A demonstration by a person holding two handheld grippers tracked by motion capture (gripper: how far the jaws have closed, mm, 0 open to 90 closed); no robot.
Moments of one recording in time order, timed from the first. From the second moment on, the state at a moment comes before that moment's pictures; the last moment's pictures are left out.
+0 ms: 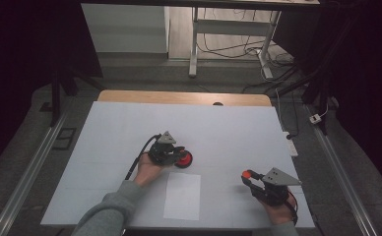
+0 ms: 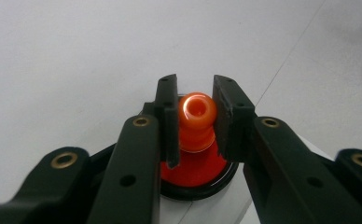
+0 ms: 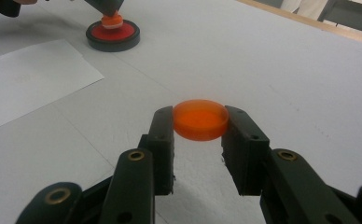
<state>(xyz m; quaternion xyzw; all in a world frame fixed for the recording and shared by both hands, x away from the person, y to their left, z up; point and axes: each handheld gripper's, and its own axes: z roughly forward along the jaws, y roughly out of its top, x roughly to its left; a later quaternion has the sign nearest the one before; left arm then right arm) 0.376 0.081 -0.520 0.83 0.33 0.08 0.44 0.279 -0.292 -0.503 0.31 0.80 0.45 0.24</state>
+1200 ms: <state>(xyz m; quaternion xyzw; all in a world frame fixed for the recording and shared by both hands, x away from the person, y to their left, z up) 0.367 0.070 -0.524 0.85 0.32 0.13 0.41 0.278 -0.291 -0.501 0.31 0.80 0.45 0.24</state>
